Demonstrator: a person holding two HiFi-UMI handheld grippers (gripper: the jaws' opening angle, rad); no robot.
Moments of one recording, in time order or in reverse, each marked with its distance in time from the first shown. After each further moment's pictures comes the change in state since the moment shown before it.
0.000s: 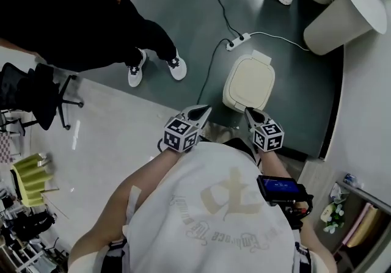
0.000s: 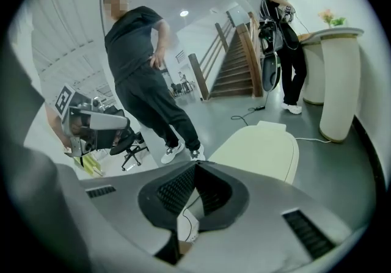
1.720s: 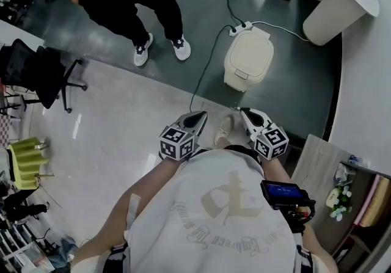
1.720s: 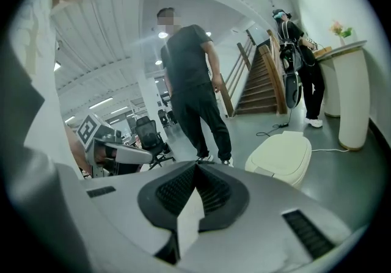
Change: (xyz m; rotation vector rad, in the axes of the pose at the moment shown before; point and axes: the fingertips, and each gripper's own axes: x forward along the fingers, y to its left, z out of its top) left arm -0.123 -0.134 -0.138 -0.084 -0.087 0.094; right arm -0.156 0.142 -0.078 -0.110 -0.180 0.208
